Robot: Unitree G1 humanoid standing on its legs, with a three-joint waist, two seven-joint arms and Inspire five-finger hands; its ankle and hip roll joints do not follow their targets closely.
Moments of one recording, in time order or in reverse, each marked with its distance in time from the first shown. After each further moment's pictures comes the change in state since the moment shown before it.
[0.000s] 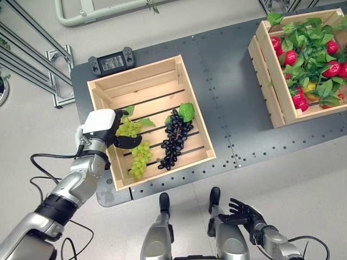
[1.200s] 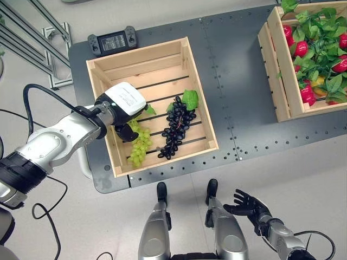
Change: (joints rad) left arm -0.478 0.281 -0.369 -0.022 0.403 -0.326 -0.369; right arm -0.074 -0.026 -0.022 0.079 0.080 -0.064 0.042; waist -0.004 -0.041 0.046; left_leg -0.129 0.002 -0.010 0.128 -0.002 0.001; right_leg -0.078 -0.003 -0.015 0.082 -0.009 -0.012
